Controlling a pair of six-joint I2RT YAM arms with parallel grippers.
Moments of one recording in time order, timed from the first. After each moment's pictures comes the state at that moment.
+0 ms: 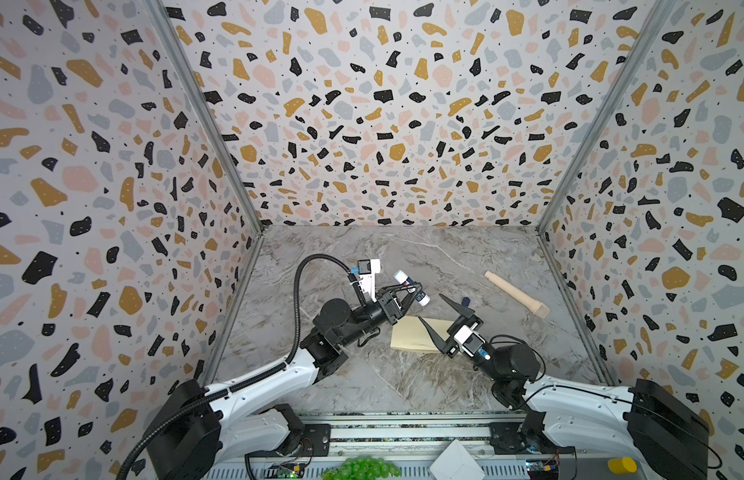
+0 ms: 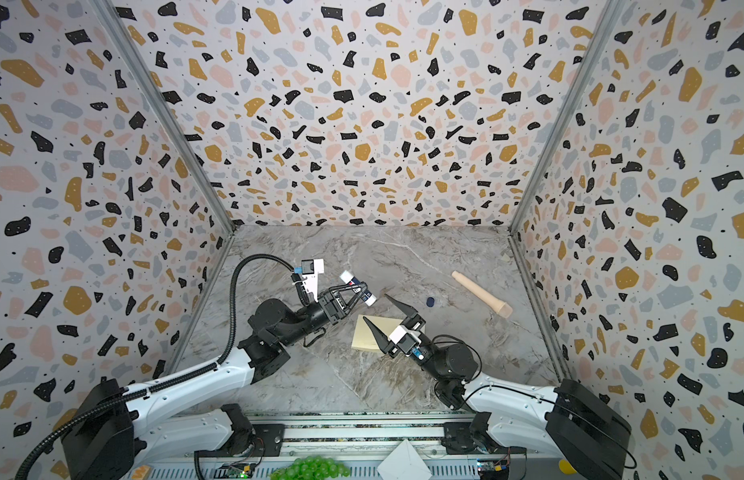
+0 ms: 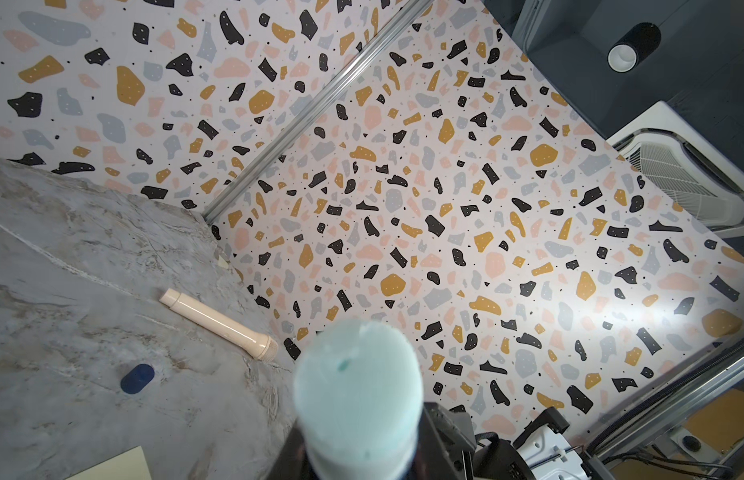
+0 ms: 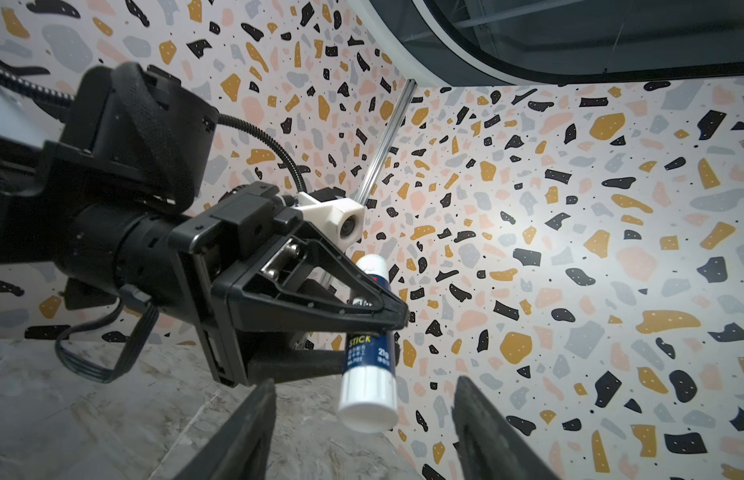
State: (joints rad) left arm -0.80 1.15 0.62 0.75 0.26 -0.95; right arm 0.97 1.09 0.28 1.28 0.00 -0.52
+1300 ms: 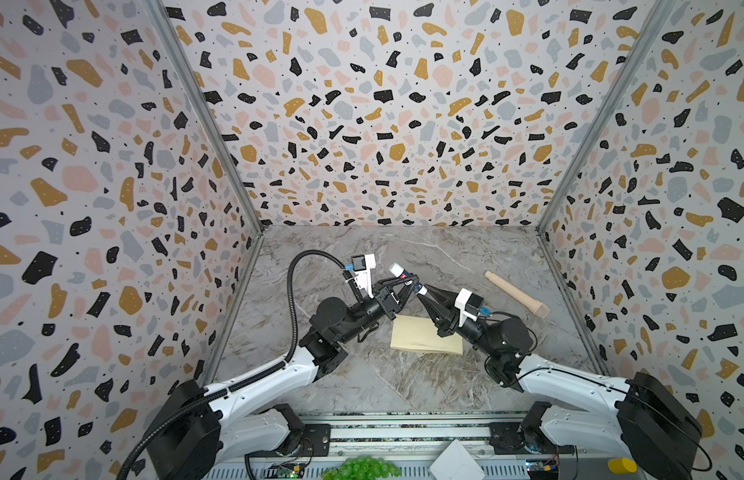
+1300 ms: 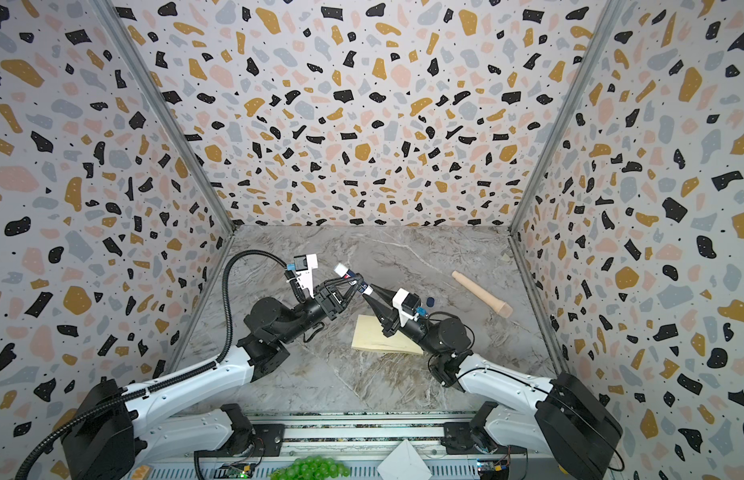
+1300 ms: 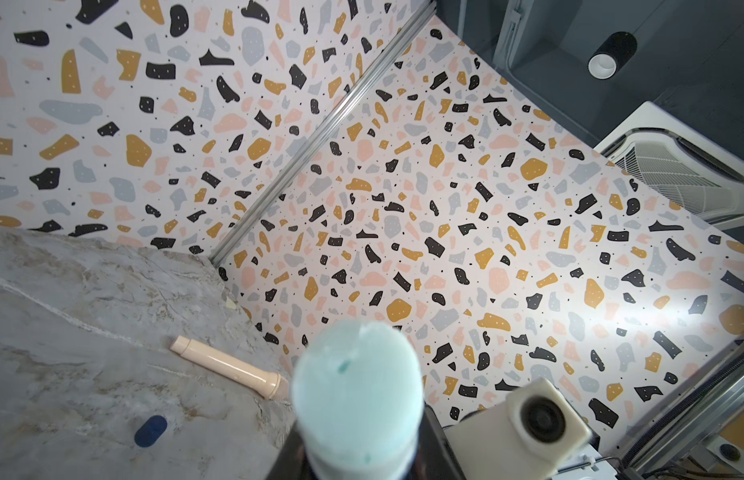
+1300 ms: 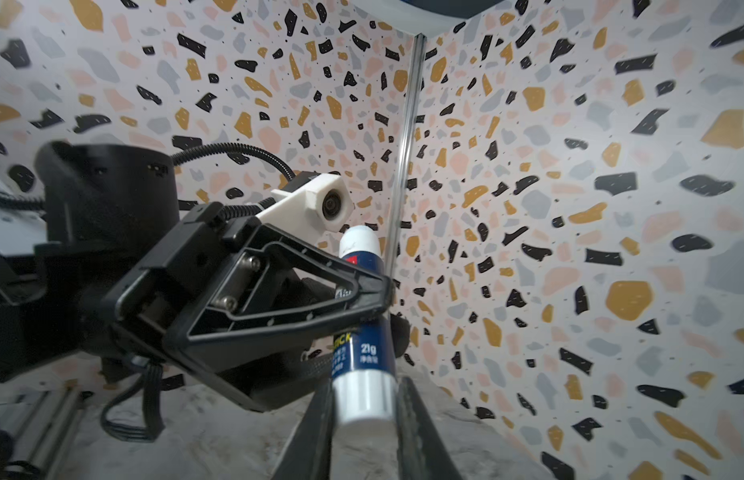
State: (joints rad) left arm -0.79 1.14 0.63 0.82 0.23 -0.85; right arm 0.77 1.15 0.48 1.09 -0.32 0.06
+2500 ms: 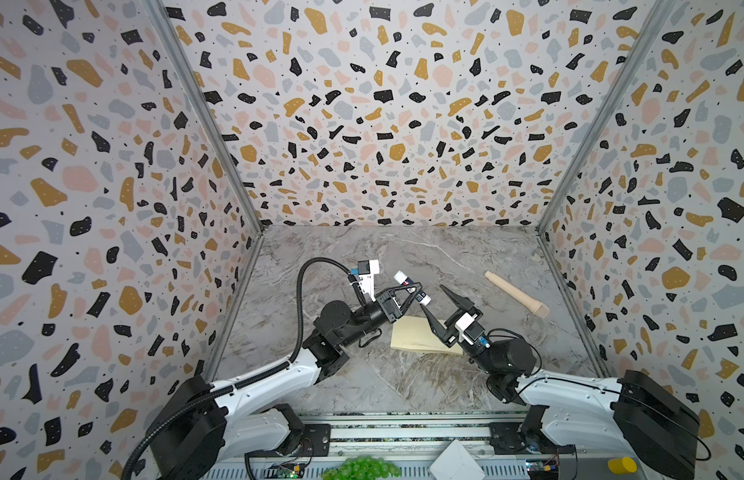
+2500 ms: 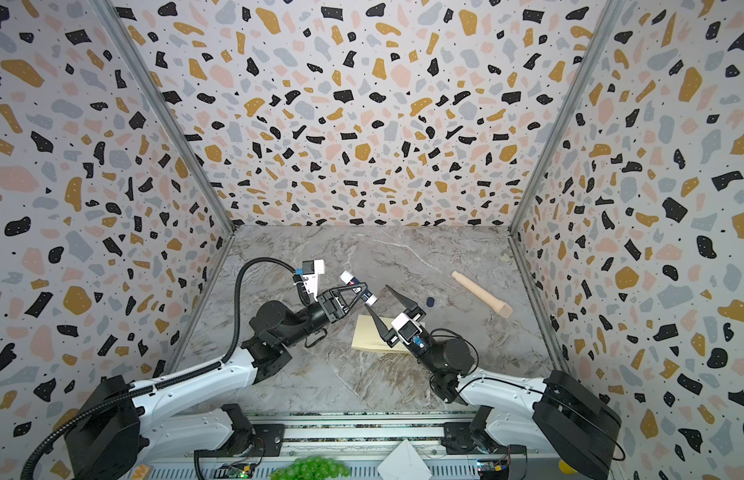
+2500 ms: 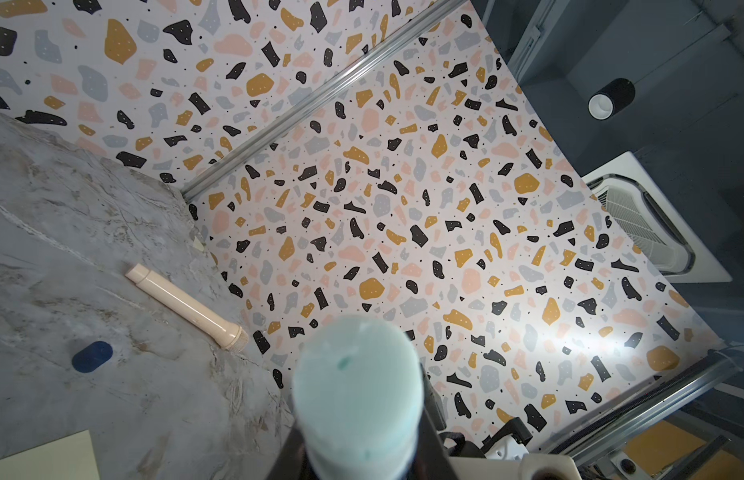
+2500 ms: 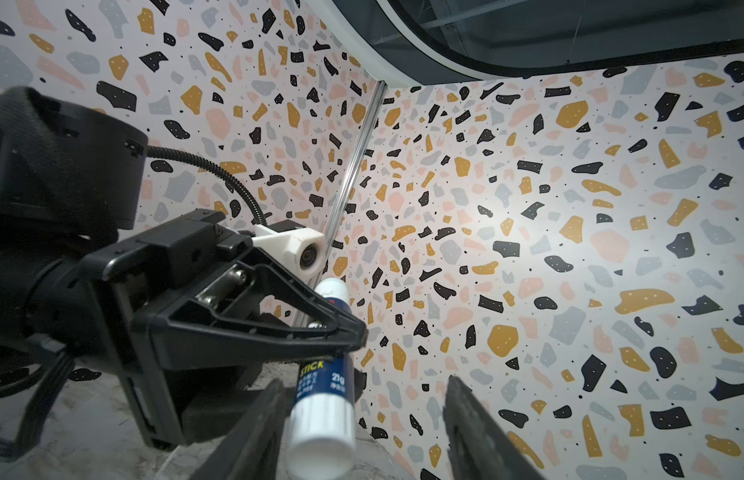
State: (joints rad) left arm -0.80 1.16 0.60 0.81 0.26 -1.10; right arm 0.94 1.17 0.33 1.36 0.02 -0.43
